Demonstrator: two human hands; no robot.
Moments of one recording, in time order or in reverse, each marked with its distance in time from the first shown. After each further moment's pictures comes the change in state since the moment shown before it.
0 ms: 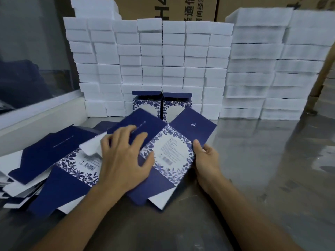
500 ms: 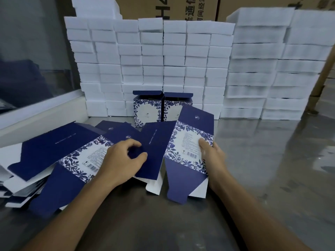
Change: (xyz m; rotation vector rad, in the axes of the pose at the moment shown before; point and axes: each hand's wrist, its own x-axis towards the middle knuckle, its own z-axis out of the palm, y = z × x) left_hand 0.004 -0.014 0.007 -0.575 -0.239 -0.459; right_hand -0.003 -0.017 -0.015 0.112 -0.007 0.062
